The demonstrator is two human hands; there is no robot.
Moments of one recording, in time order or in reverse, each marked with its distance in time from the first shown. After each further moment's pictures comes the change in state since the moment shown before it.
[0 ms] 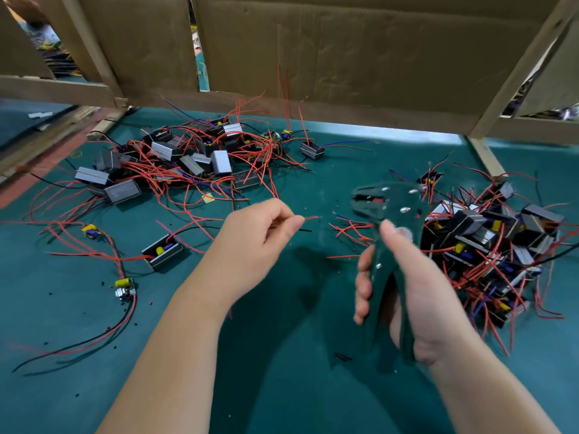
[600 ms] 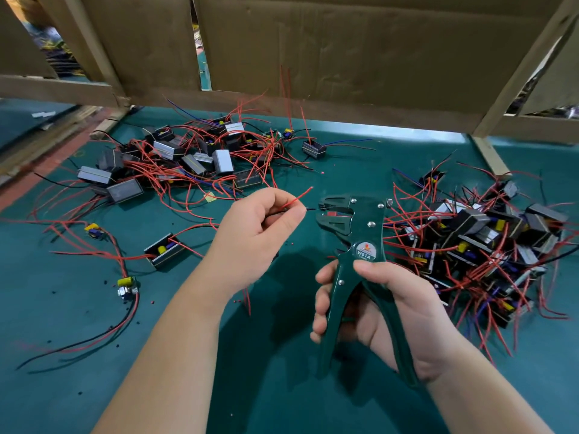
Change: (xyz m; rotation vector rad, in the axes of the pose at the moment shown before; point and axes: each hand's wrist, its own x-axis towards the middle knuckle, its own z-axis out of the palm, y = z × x) left_hand 0.002 0.006 0.000 -0.430 0.011 -0.115; right_hand -0.008 0.008 0.007 0.157 -0.476 0.123
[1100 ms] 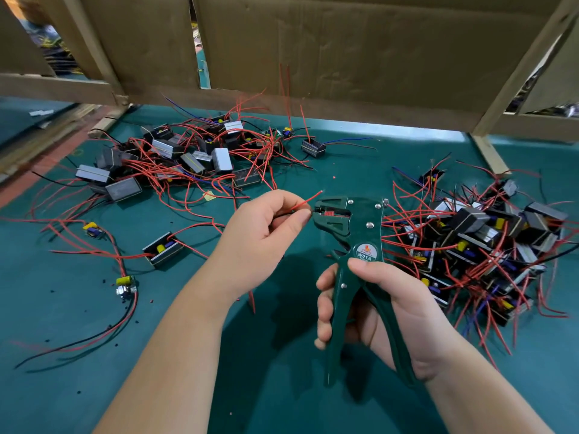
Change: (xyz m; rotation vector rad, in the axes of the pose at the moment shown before) left_hand -0.003 0.001 0.004 0.059 -0.049 0.032; right_hand 0.000 -0.002 0.005 -0.036 0.040 0.039
